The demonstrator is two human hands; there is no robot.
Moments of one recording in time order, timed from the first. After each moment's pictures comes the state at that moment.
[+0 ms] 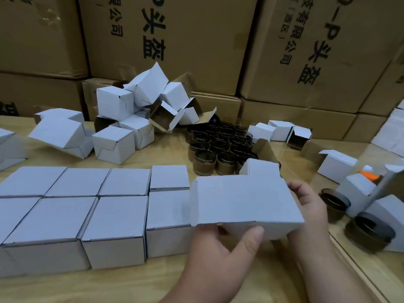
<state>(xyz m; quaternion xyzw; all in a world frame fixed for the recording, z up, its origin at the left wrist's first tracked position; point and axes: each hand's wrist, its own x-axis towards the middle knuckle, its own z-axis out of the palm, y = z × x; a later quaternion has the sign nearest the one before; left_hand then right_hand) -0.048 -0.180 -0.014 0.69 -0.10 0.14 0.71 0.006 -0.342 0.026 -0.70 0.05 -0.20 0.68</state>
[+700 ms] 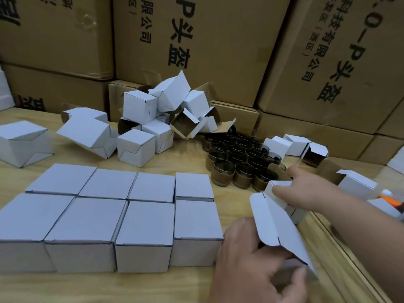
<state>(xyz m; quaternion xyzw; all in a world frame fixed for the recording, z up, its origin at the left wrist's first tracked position) -0.052 -0.187 0.001 0.75 -0.21 0.41 0.47 0.091 -0.341 0.096 -0.99 0.09 0.04 0.05</state>
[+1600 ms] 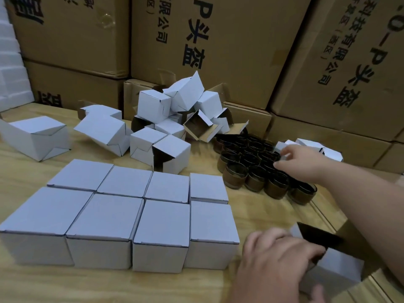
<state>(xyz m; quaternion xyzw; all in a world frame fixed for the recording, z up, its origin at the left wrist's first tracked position) -0.053 -0.184 0.004 0.89 -0.26 0.19 0.34 0.139 -0.308 0.131 -0.99 0.00 0.01 0.14</state>
